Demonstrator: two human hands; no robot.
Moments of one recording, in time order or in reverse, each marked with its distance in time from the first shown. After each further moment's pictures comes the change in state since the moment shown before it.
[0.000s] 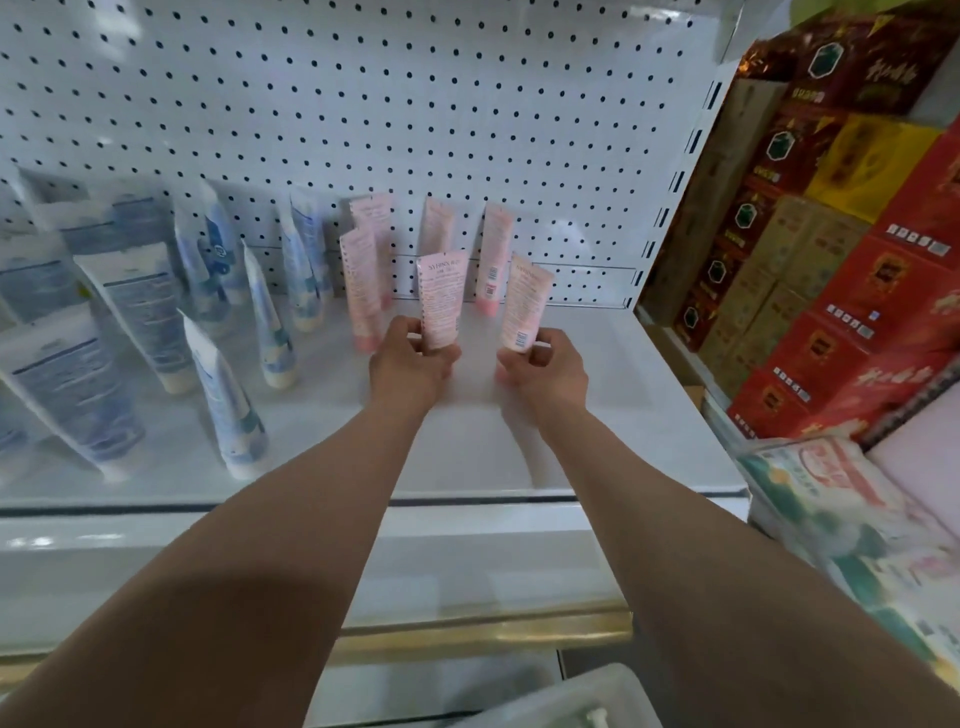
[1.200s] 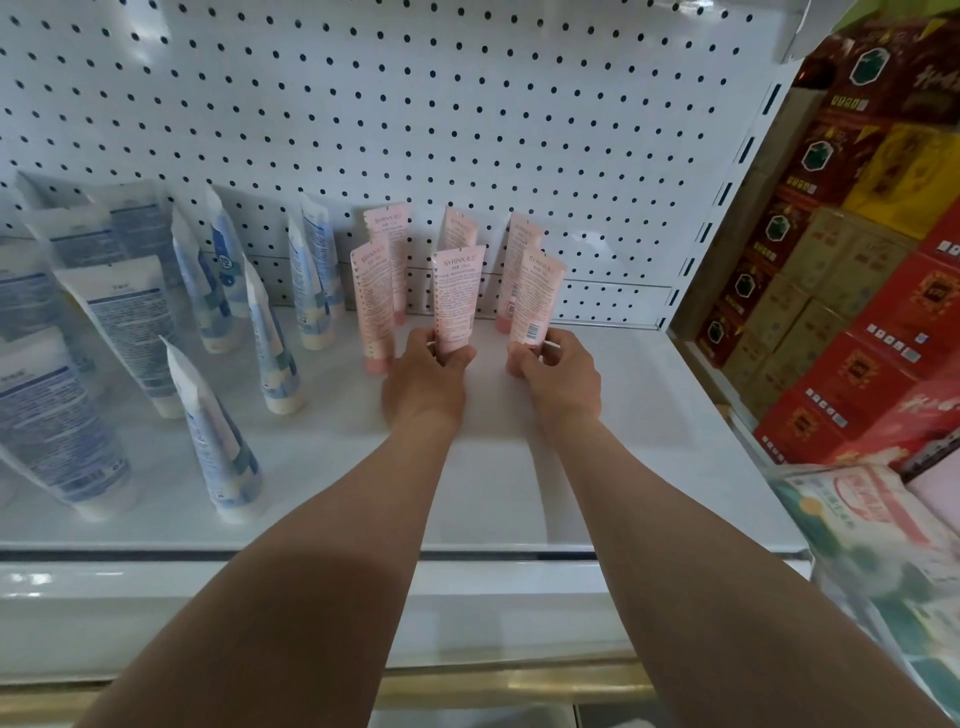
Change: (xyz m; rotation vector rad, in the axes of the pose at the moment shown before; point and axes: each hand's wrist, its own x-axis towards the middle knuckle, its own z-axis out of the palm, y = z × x) left_hand 0.040 -0.017 0.022 0.211 0.111 0.030; right_hand 0.045 -0.001 0.027 -0.197 0.004 0.006
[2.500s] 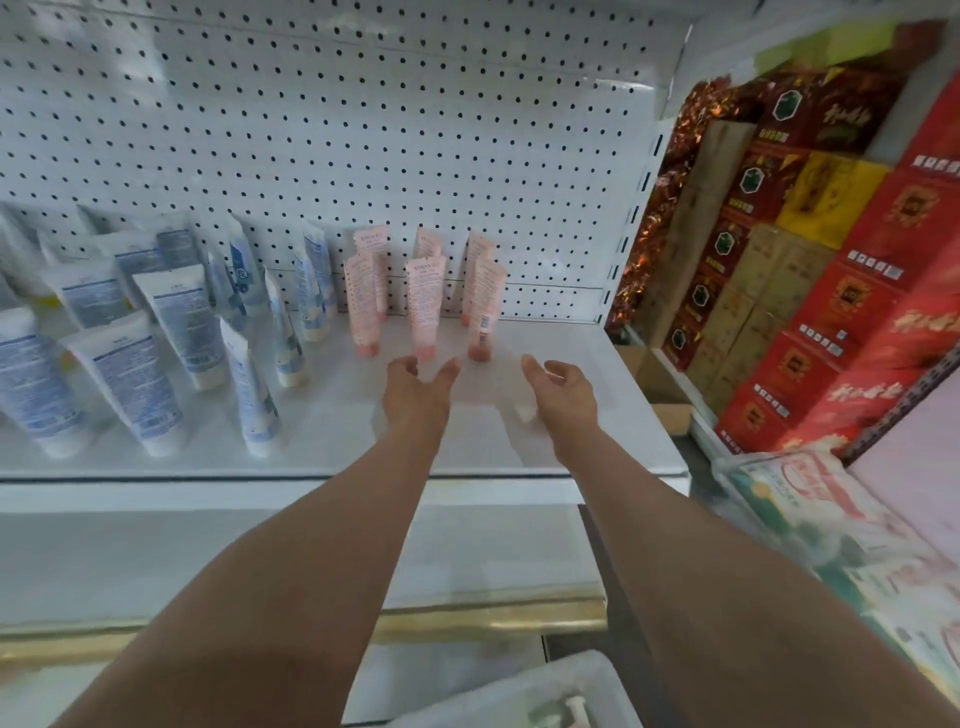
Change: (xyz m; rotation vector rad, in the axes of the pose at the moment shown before) left_hand -0.100 0.026 -0.030 -0.284 -0.057 -0.189; right_hand -0.091 0.008 -0.091 0.206 -0.042 0.131
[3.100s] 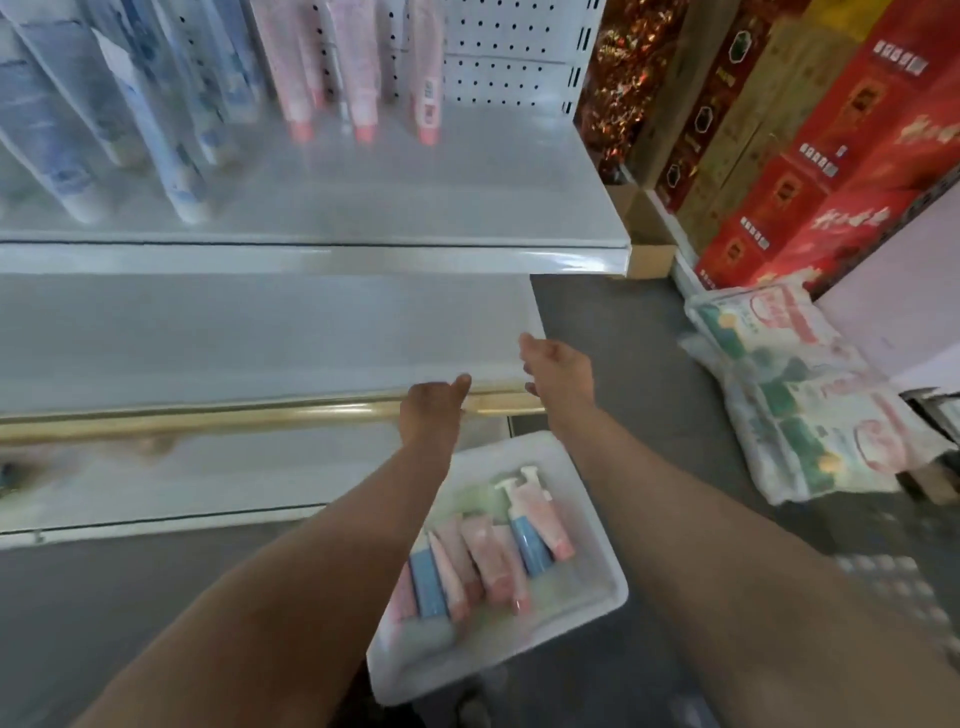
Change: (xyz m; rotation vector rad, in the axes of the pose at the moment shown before) left_hand -0.208 -0.184 0.014 -0.052 -0.189 -0.434; right_hand -0.134 0.170 -0.079 -0.054 -0.011 0.267
